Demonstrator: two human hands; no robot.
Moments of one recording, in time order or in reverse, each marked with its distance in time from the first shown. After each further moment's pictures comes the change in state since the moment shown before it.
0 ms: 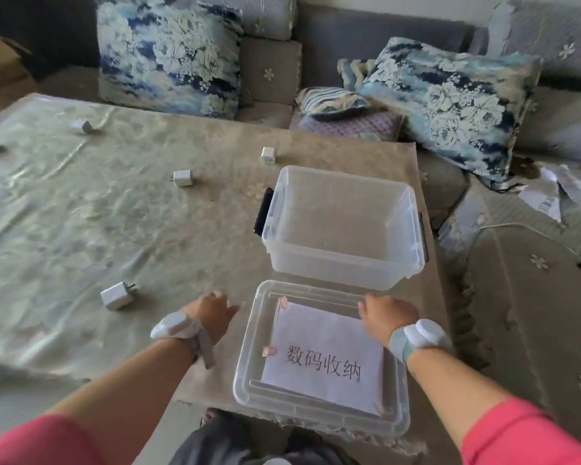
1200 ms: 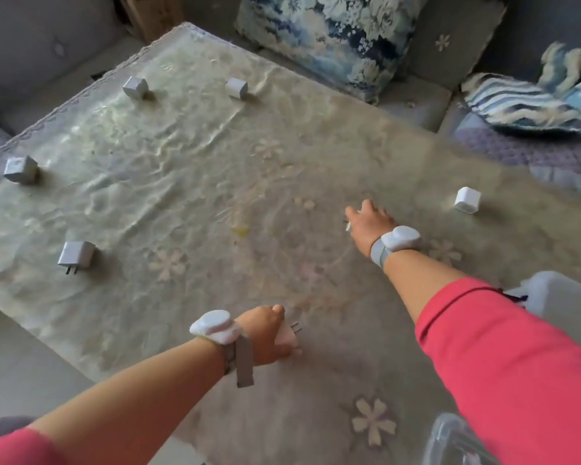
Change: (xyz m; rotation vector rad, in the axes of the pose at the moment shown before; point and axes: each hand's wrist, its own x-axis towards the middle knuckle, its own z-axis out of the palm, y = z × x) left_hand 0.109 -0.228 -0.097 -0.226 -0.357 0.008; right_hand 0.293 -0.423 -0.093 -0.195 0.136 -0.478
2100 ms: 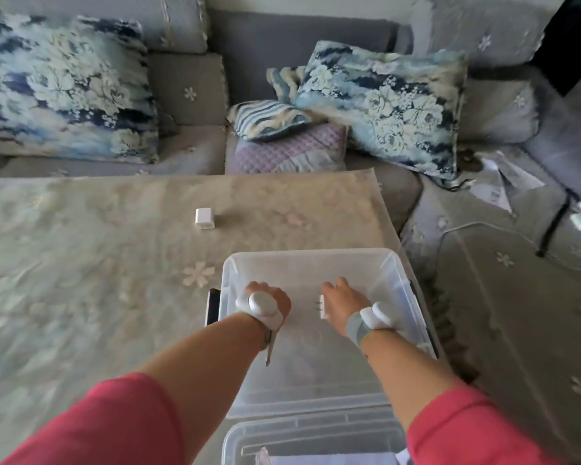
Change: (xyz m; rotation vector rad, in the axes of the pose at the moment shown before) left_hand 0.113 0.407 0.046 0.896 0.087 0.404; right_hand -0.259 0.316 0.079 0.349 -0.206 0.528
